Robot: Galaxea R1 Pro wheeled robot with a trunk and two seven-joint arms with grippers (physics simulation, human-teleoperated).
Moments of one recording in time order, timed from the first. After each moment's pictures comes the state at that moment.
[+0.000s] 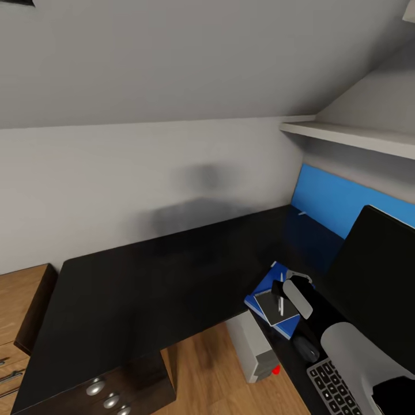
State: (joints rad) left arm -0.11 0.00 -0.42 -0.11 0.70 -0.74 -0.25; right arm -0.81 -0.13 0.31 -0.68 -0.76 0.55 -0.51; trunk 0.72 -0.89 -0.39
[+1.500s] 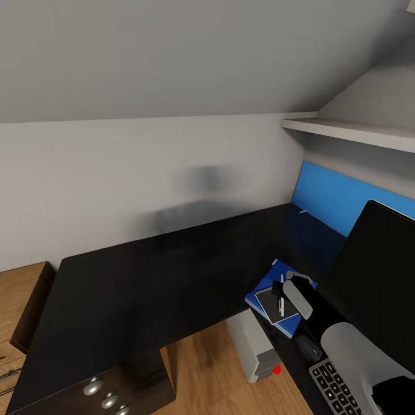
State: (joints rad) left arm -0.11 0.00 -0.42 -0.11 0.69 -0.75 -0.26; right arm -0.81 -0.13 0.31 -0.67 -0.75 0.55 -0.51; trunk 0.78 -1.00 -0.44
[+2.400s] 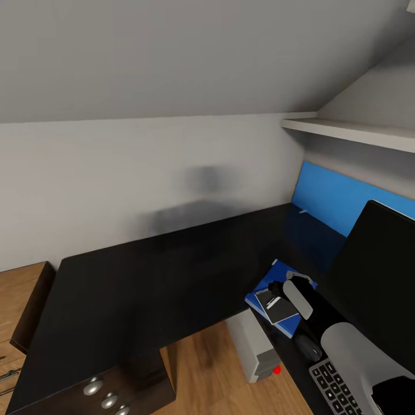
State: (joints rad) left arm -0.11 0.00 -0.42 -0.11 0.69 -0.75 -0.26; right arm -0.81 -0.13 0.31 -0.67 -0.76 0.55 -0.51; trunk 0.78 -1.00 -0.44
